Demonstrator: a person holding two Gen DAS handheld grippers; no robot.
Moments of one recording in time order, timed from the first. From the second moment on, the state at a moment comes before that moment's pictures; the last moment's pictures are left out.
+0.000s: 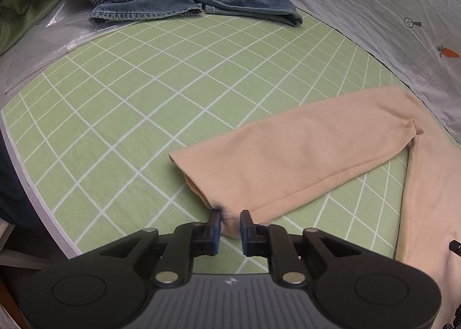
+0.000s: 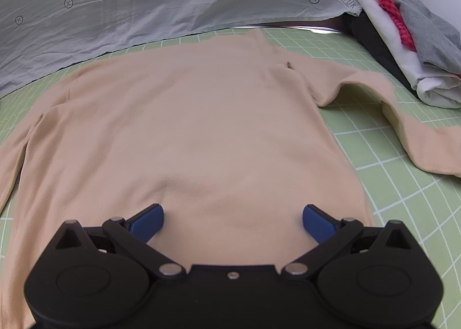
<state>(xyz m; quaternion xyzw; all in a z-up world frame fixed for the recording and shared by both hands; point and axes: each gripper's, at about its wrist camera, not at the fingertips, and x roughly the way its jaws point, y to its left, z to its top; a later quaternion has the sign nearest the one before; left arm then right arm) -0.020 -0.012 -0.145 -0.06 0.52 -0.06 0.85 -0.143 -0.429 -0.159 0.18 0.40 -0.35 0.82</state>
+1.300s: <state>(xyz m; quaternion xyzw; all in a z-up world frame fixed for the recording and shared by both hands) -0.079 -0.162 -0.154 0.06 0.55 -0.29 0.78 -0.302 -0.425 -0.147 0.23 0.40 -0.34 0.82</state>
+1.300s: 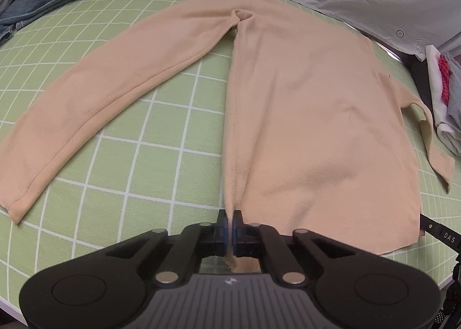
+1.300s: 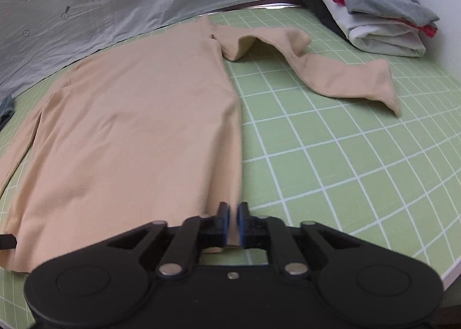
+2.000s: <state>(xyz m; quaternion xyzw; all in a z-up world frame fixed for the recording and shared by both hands) -0.073 -0.180 -0.126 0.04 0.50 -0.21 0.84 -0.340 -0.495 -0.128 0.26 0.35 -0.43 0.79</state>
